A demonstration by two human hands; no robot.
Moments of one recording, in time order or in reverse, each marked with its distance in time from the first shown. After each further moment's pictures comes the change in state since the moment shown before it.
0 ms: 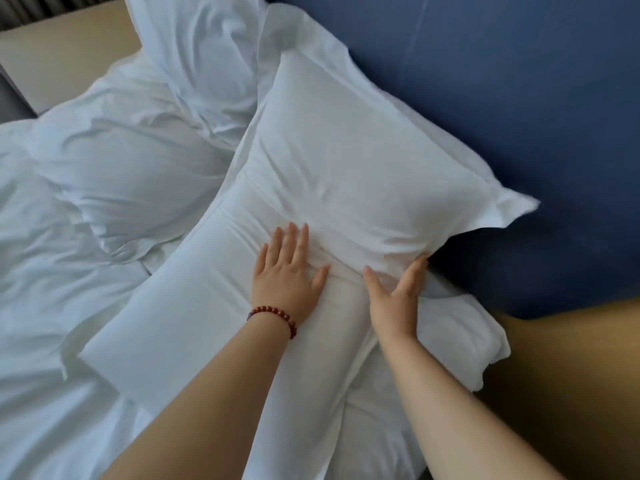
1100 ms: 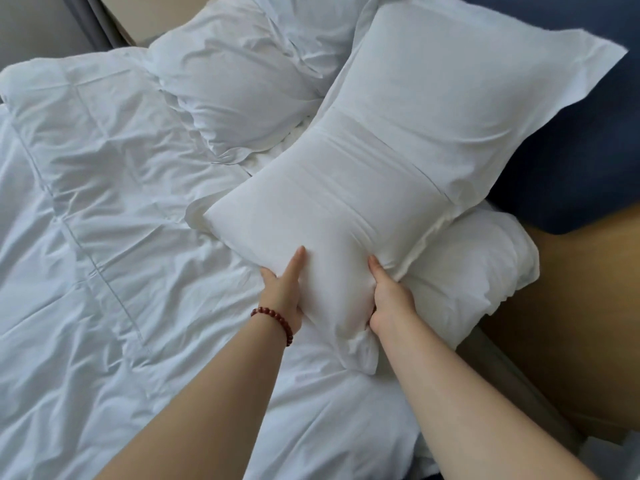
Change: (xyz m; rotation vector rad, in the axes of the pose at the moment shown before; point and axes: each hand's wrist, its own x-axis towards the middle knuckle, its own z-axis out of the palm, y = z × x) left_hand -0.240 -0.113 -0.027 -1.714 -0.066 -0.929; right_hand -0.224 0.015 0.054 0.548 -0.068 0.742
